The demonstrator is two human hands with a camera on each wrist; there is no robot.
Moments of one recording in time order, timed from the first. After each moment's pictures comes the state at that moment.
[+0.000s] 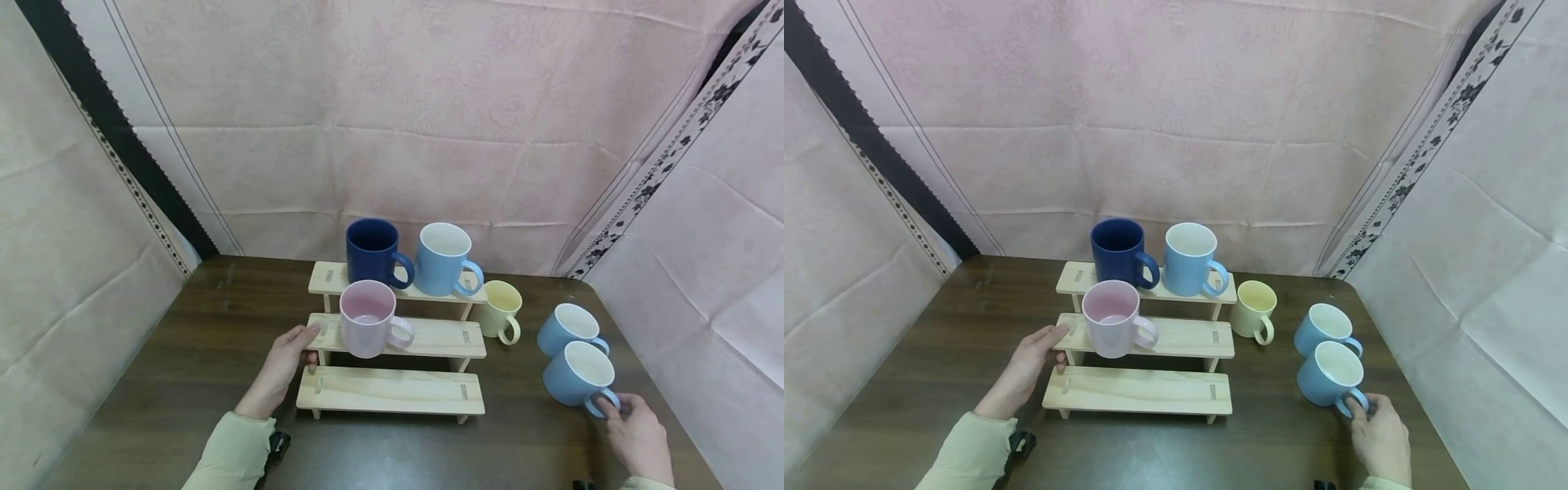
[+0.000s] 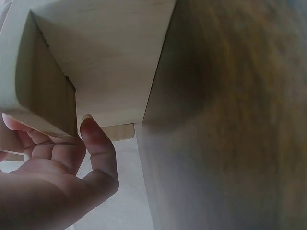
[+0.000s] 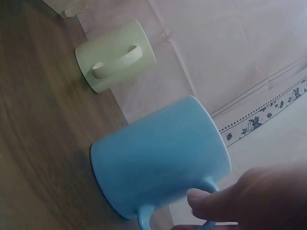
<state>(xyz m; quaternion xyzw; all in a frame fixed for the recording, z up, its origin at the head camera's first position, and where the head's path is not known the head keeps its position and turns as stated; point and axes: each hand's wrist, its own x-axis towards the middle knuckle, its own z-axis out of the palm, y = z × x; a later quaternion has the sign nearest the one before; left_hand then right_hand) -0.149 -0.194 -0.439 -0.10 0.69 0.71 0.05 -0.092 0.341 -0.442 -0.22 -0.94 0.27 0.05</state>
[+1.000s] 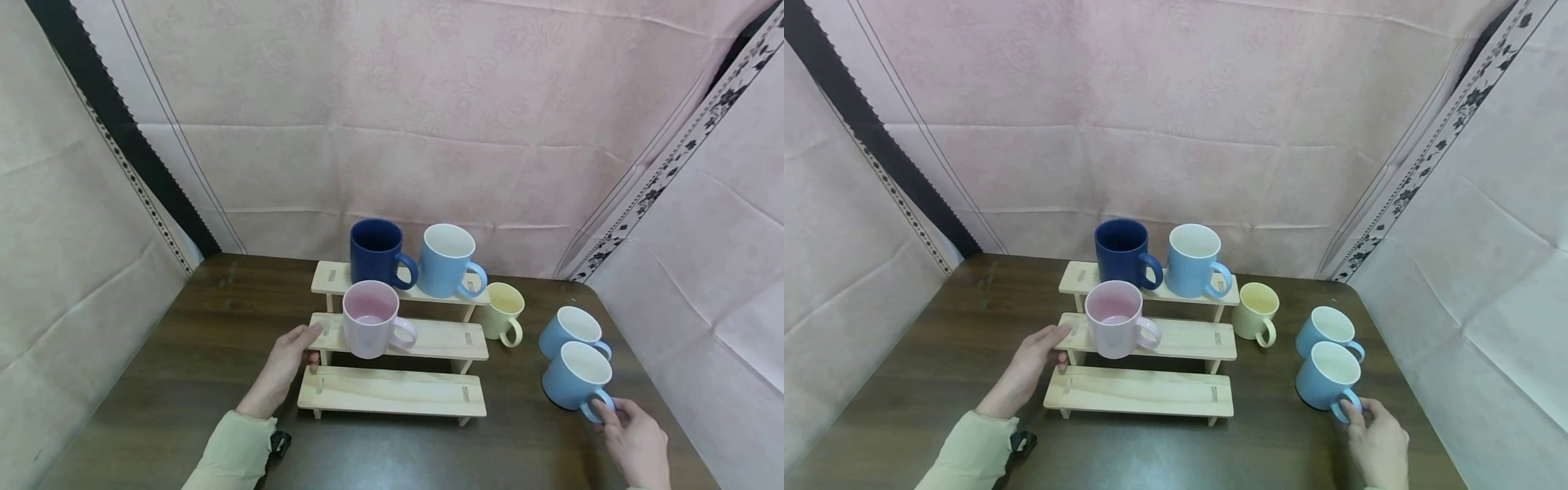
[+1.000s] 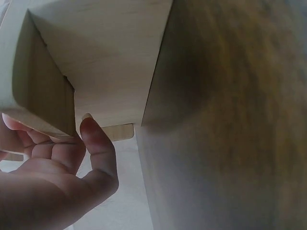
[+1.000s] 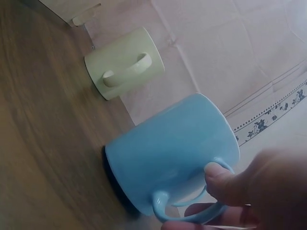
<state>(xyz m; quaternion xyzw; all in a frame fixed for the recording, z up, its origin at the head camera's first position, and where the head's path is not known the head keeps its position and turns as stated) -0.148 -0.194 -0.437 -0.09 0.69 0.72 0.05 -0.086 0.328 -0.444 -0.23 -0.93 0.28 0.08</state>
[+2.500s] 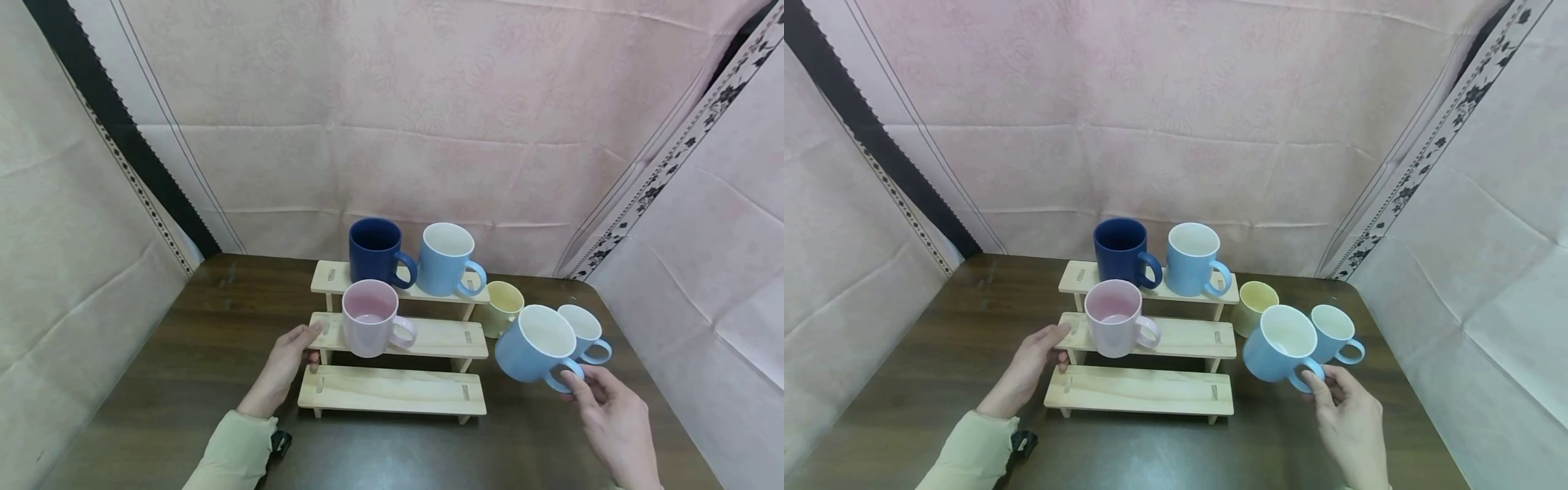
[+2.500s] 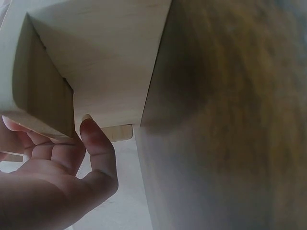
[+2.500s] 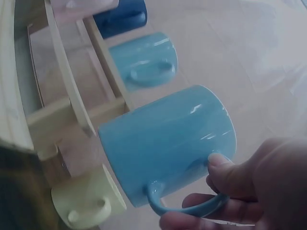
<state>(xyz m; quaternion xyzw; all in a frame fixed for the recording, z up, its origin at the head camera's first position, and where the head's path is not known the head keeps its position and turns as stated) -0.148 -0.194 -0.440 -0.10 0.69 0.72 0.05 -0.074 0.252 -0.374 -0.07 -0.92 0.32 0.20</state>
